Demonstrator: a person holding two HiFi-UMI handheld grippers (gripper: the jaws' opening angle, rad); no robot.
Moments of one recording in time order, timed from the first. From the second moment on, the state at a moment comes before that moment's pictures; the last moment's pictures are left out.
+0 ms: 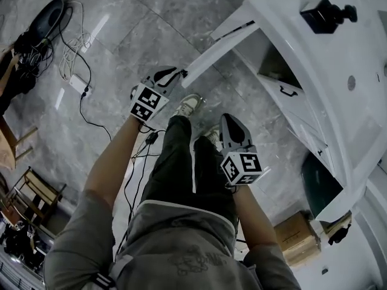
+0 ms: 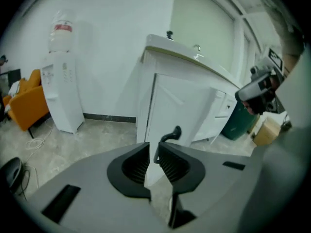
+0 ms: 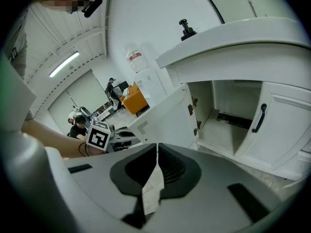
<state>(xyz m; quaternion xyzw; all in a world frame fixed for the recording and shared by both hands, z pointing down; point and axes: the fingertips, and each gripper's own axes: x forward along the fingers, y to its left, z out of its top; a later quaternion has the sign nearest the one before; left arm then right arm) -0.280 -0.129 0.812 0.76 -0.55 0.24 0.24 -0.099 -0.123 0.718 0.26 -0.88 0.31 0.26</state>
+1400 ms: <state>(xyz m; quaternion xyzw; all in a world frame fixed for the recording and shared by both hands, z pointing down) -0.191 -0.207 0.458 0.83 -0.53 0.18 0.07 -0.015 -0.195 0.435 0.35 -0.91 0.13 0.21</state>
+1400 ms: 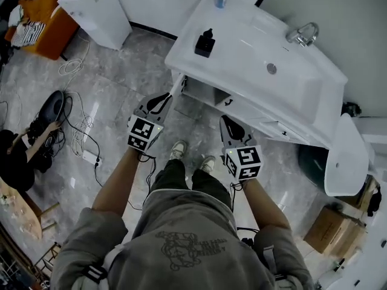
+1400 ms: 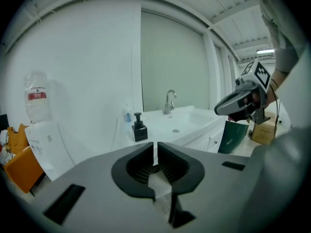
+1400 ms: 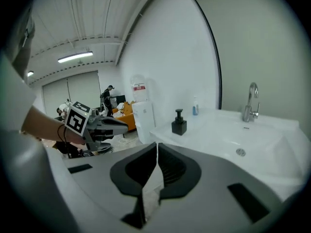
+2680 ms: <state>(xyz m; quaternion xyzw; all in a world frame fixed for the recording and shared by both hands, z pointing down) -0.023 -0.193 0.162 0.89 -0.43 0.05 -0.12 0.151 -0.137 0.155 0.53 -0.84 -0.05 0.04</state>
